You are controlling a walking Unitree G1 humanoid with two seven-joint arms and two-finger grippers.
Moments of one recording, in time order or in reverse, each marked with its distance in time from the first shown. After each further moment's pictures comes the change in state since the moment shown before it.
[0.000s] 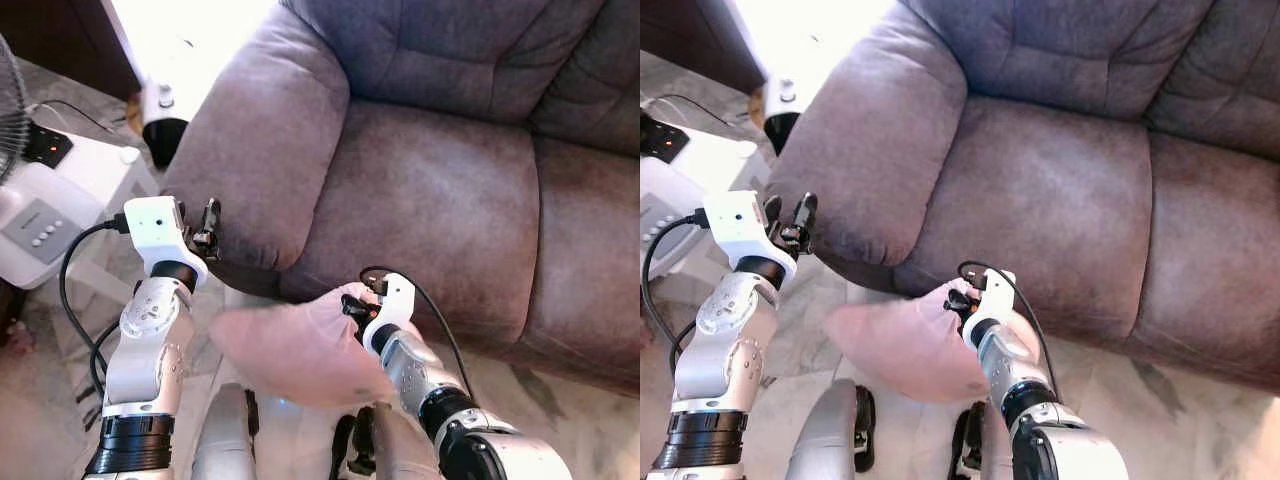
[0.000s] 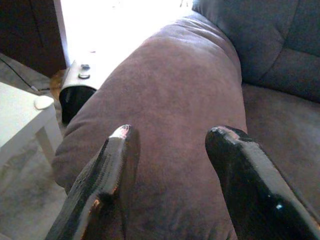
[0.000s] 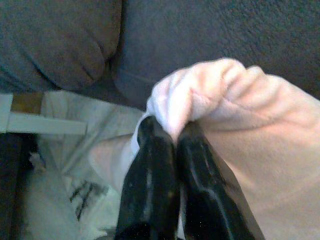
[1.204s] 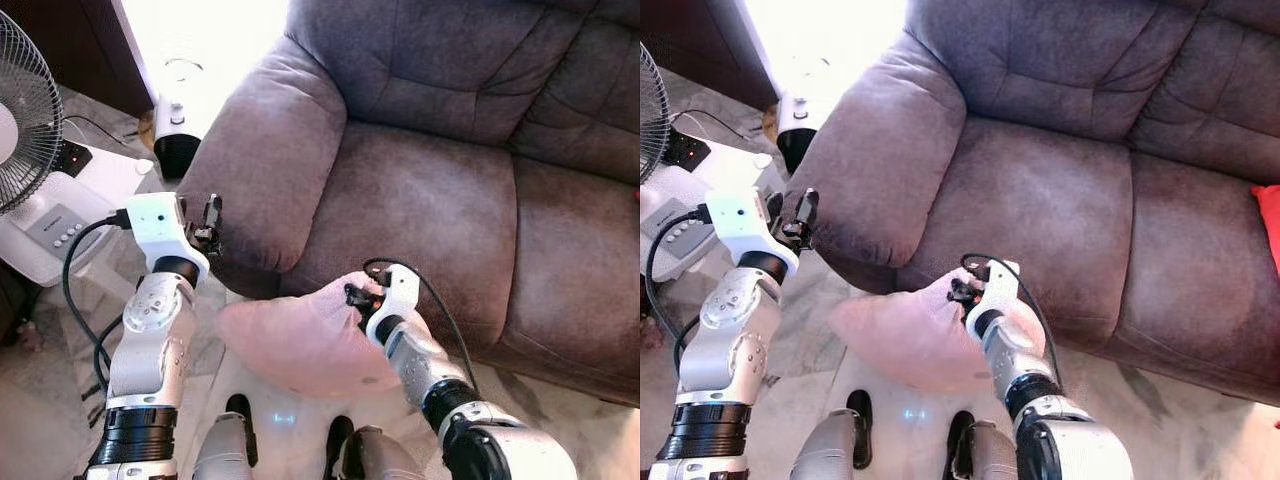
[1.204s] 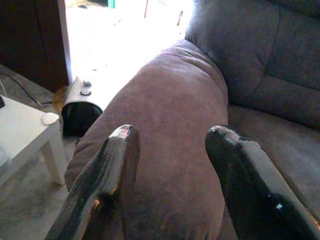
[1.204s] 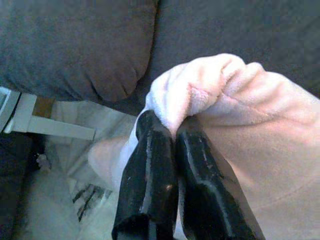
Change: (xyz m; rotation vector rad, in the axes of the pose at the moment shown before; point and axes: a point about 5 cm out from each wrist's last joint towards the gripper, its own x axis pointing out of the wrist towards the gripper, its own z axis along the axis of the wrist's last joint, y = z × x) left arm 0.007 -0.002 0.001 -0.006 -0.015 -0.004; right arm 0.001 -0.002 0.018 -0.031 -0.051 0.018
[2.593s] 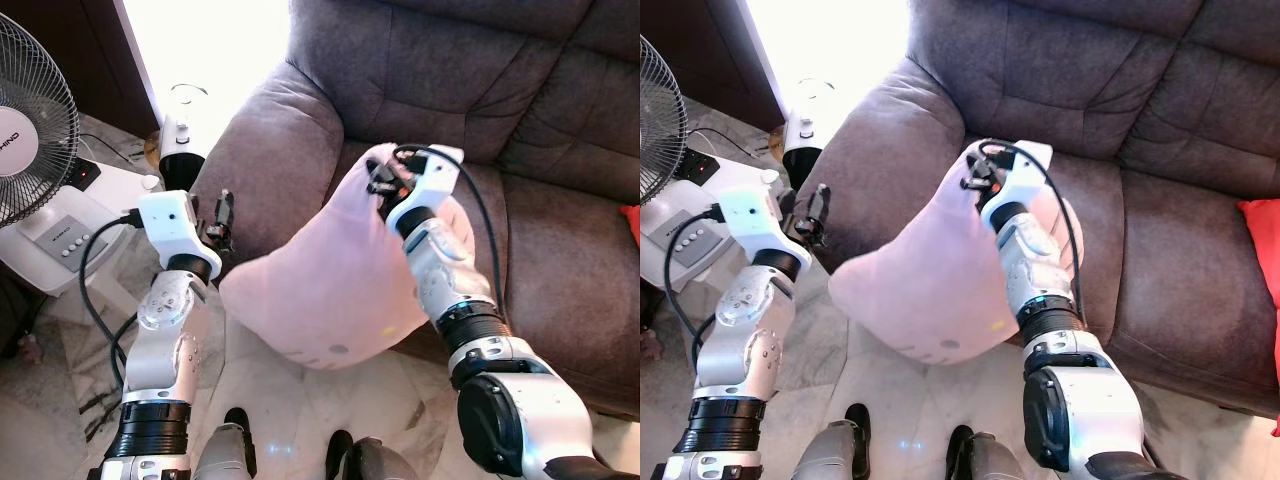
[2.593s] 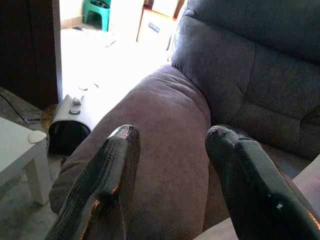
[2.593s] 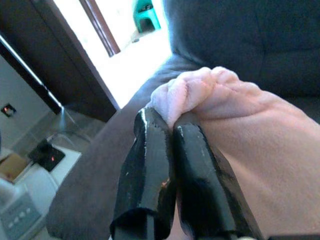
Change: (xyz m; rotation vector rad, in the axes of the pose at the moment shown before) left arm 0.004 -0.012 -0.002 -0.049 -0.031 -0.018; right arm -0.003 0.049 0.152 -0.169 -0.481 0.146
